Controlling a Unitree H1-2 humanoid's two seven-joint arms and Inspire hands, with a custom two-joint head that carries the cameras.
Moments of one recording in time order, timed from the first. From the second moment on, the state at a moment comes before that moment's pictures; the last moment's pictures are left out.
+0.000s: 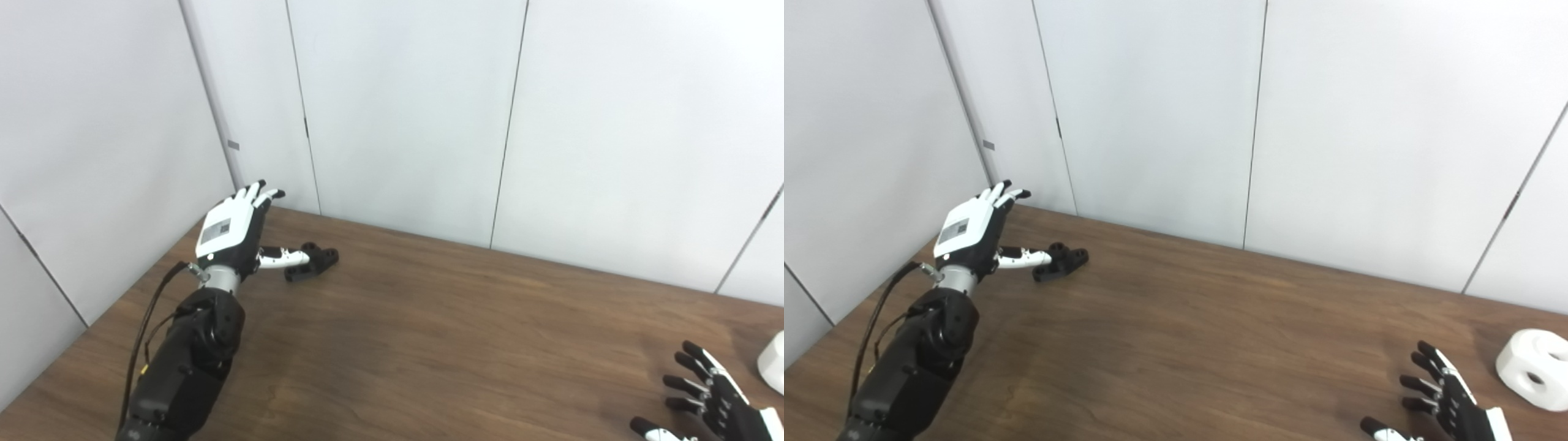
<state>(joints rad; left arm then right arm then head) -0.29 0.54 0.10 0.05 0.73 0.31 0.00 -0.08 -0.17 0.00 -0.10 -0.17 0.07 0.03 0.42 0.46</state>
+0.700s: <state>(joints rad) -0.31 0.54 0.05 0.20 0.66 0.38 0.00 -0.07 -0.17 0.00 -0.11 -0.19 0.07 0.03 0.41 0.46</state>
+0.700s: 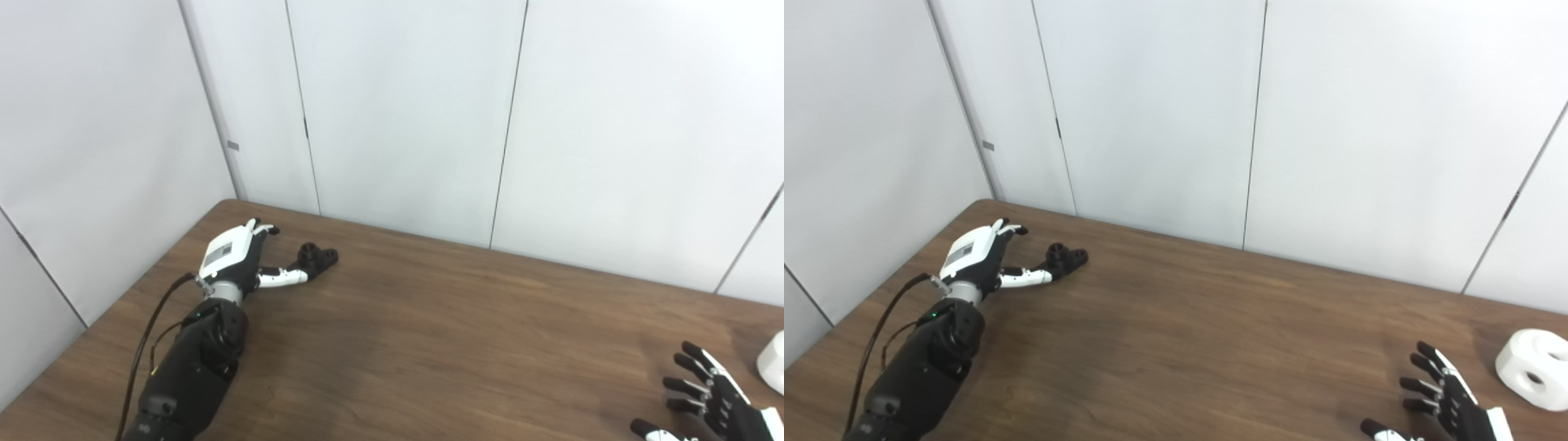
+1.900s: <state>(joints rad) -0.39 0.50 -0.02 0.46 0.57 0.30 0.21 -0.06 -0.19 0.00 -0.13 -0.22 0.07 0.04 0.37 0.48</state>
